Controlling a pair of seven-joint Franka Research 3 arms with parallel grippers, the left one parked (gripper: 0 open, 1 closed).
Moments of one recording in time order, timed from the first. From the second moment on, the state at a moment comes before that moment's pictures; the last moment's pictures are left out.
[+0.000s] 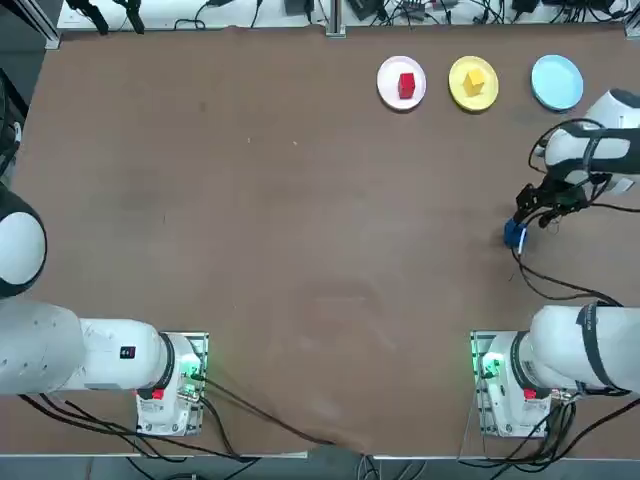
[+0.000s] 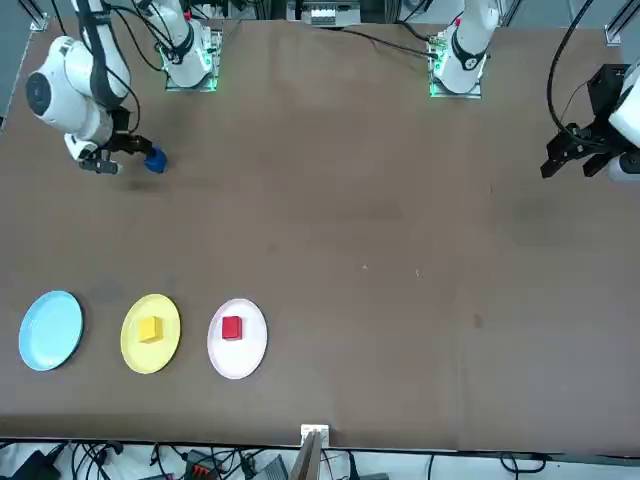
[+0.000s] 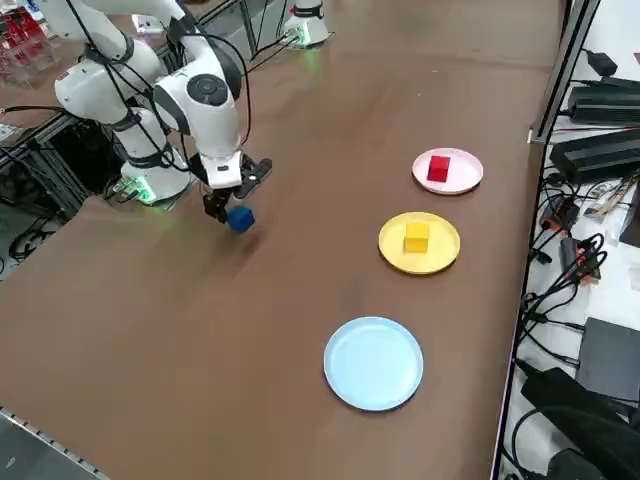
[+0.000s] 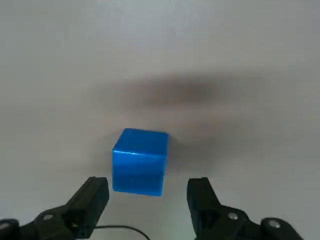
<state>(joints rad) -0.23 -0.10 -0.04 -2.71 0.02 2.37 -0.16</state>
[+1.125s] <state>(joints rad) -0.23 -0.03 -0.03 -2.76 0.02 2.55 -0.11</state>
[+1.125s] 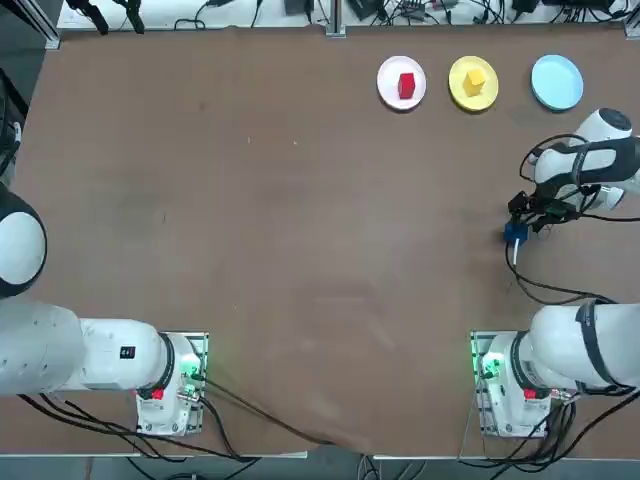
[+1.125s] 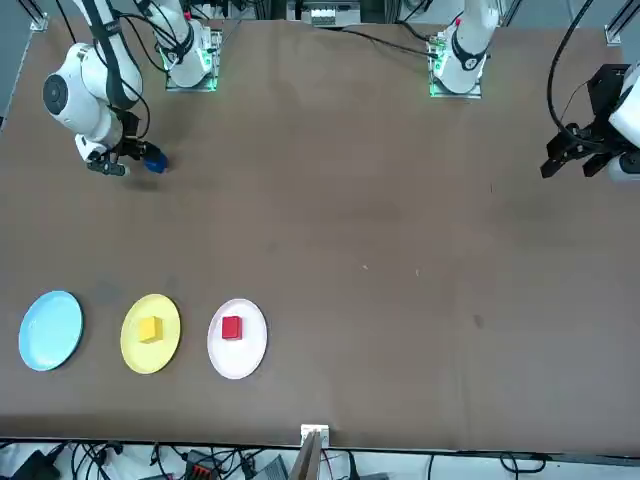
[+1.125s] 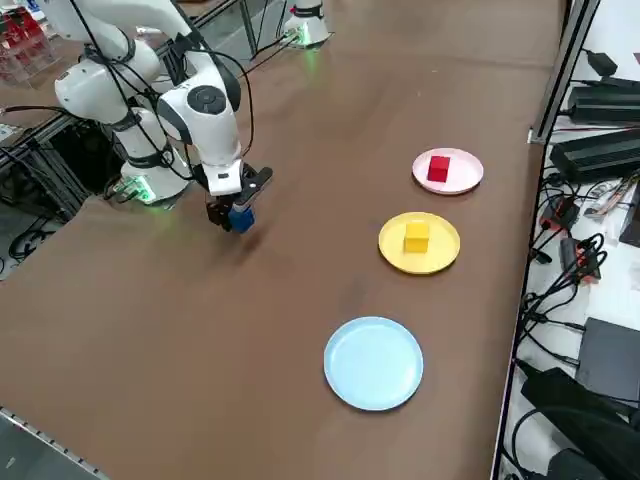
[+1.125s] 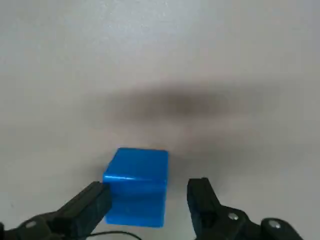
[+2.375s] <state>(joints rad) -0.20 -0.01 -0.03 -2.77 0.02 2.56 -0.08</state>
